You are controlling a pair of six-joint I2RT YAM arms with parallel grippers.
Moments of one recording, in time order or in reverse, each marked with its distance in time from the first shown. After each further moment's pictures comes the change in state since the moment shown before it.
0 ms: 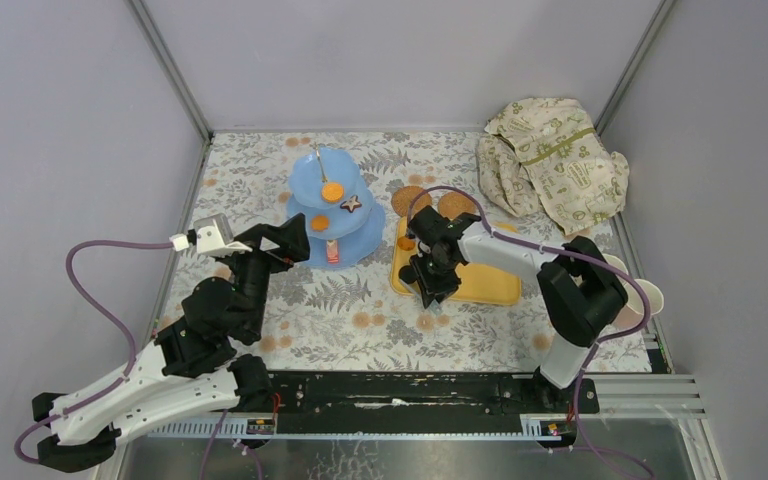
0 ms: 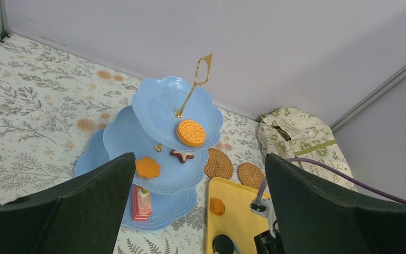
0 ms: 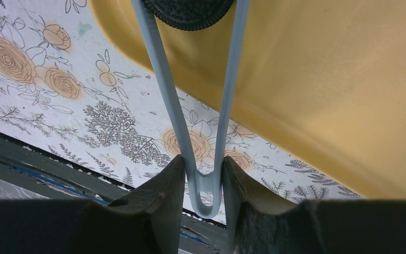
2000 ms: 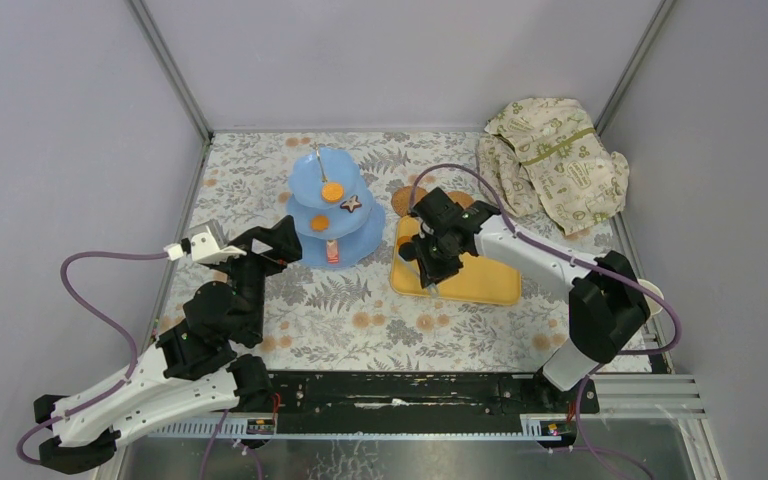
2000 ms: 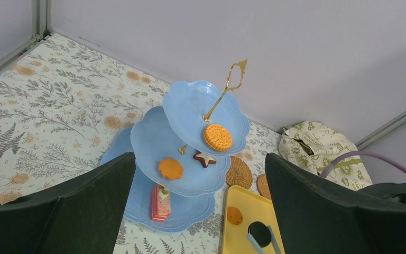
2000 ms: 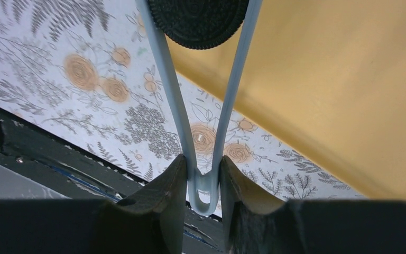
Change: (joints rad) left arm 0.000 -0.035 -0.045 0.010 -0.111 -0.002; right arm -0.008 -0.114 0.061 -0.034 0.039 -0.003
